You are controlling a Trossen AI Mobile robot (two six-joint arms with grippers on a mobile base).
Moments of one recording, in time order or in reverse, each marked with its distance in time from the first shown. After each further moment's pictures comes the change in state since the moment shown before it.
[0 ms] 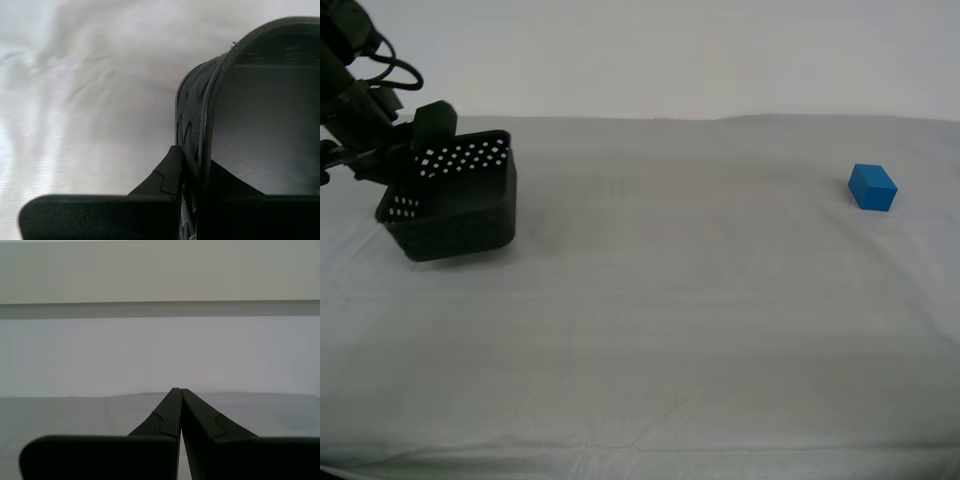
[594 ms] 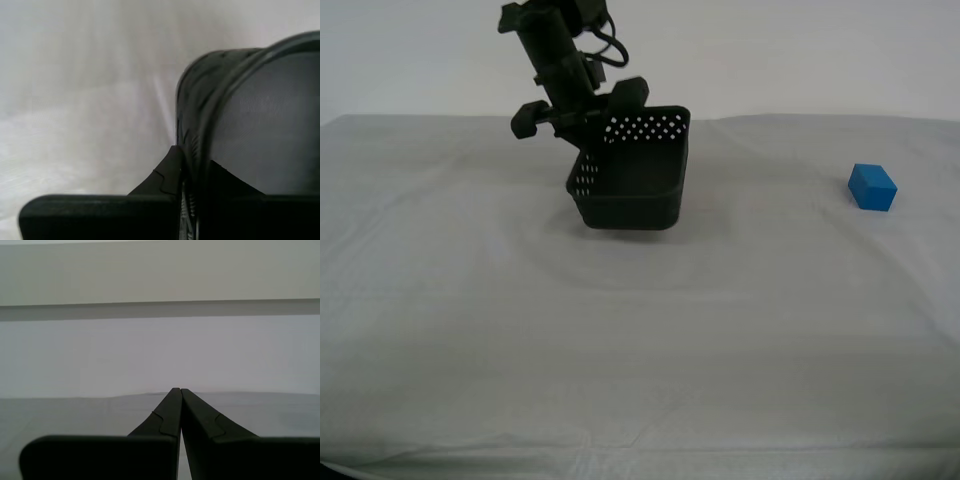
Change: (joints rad) arm 0 0.008 0.000 0.000 0.000 0.000 0.012; arm 1 -0.500 0.463 0.769 -0.327 -0.012 -0.057
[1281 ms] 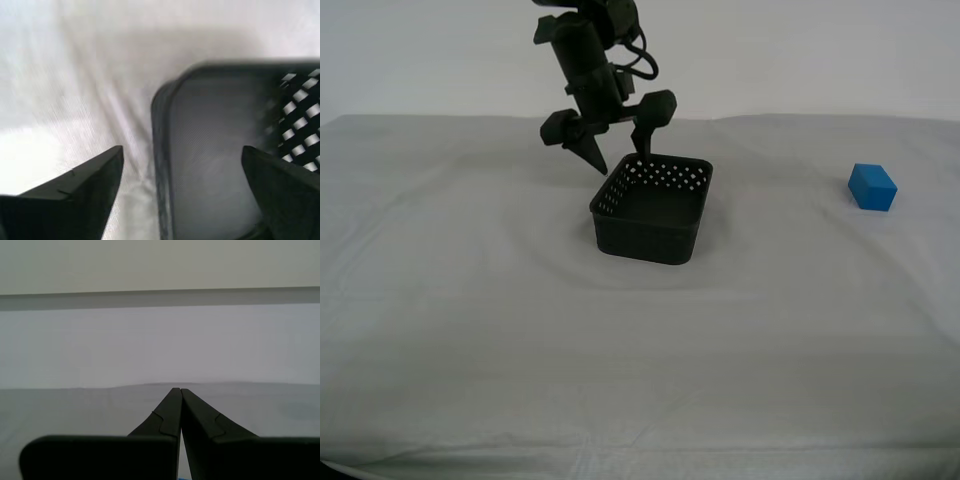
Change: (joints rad) arm 0 0.000 0.000 0.000 -0.042 0.000 0.003; arm 1 -0.048 0.103 0.143 -0.052 0.006 0.016
